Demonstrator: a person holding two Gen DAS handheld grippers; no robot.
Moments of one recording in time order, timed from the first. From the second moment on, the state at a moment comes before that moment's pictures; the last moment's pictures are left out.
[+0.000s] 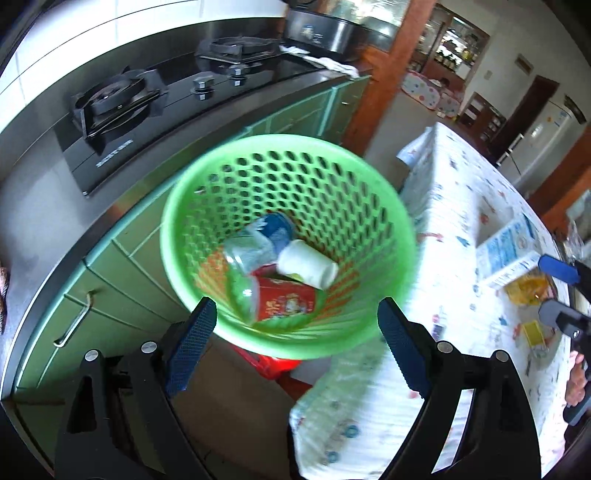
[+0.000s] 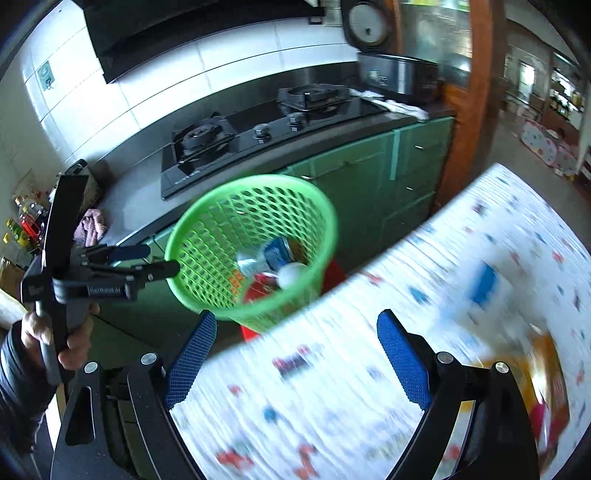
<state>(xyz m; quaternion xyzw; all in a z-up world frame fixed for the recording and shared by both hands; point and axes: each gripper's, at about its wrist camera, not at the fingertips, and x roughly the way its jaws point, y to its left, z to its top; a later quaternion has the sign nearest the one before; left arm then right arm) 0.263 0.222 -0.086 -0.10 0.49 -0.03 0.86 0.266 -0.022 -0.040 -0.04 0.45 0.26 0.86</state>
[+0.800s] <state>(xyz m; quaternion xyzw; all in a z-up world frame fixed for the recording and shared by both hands) 0.247 0.060 -0.077 -0.04 0.50 -0.15 0.85 0.137 -0.292 -0.089 0.05 0.47 0.02 0.88</state>
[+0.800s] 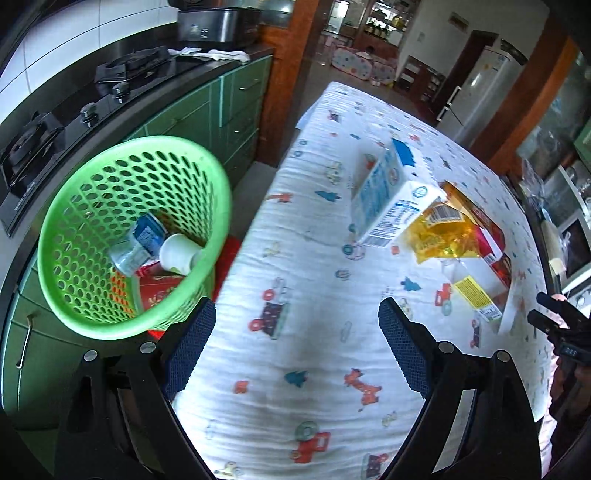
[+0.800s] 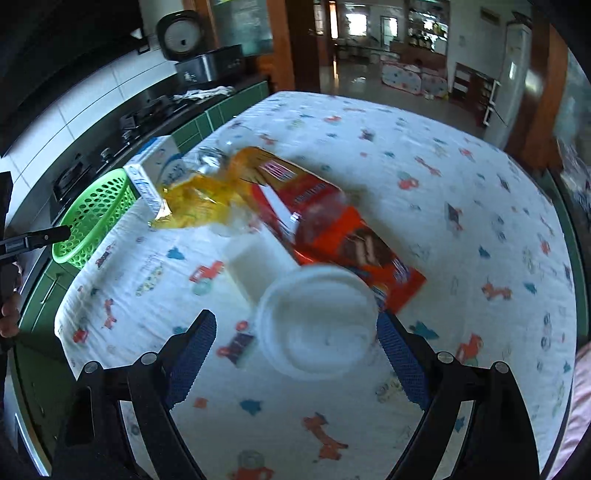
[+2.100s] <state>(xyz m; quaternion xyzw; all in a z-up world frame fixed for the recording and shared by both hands) 0.223 -0.110 -0.097 -0.05 0.55 -0.22 0.80 0.115 -0.339 -0.128 0.12 0.47 0.05 0.87</state>
